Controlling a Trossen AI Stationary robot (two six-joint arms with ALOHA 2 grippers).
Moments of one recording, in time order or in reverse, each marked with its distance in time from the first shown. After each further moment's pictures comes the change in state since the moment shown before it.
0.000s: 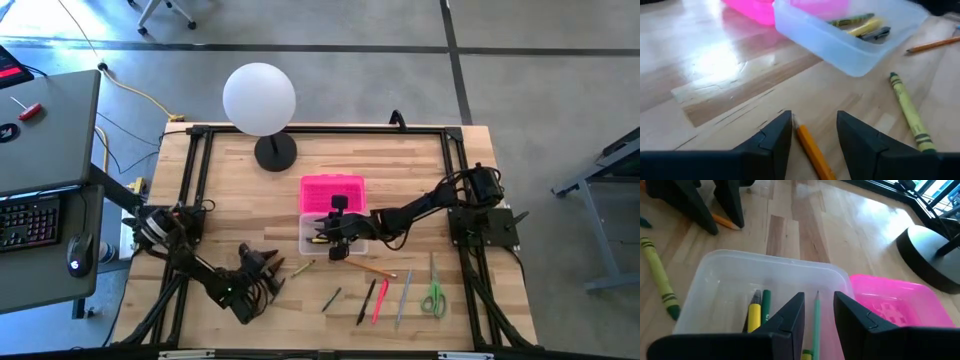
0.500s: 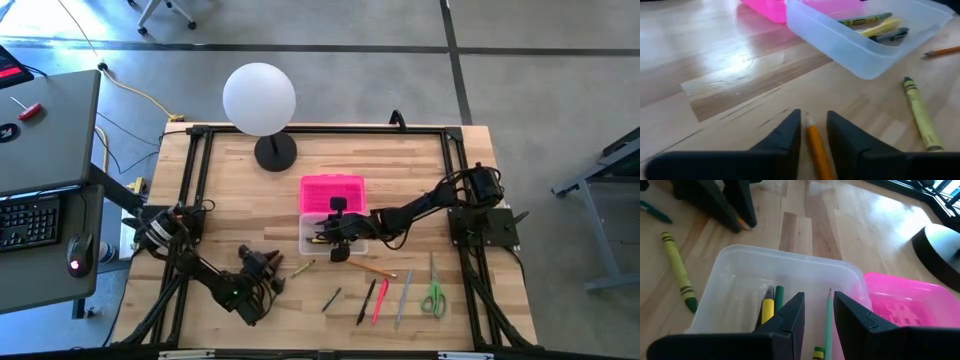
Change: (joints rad) left arm 0.010 0.028 0.099 -0.117 0.012 -0.079; right arm -0.001 0.000 0.000 -0.016 -0.064 0.000
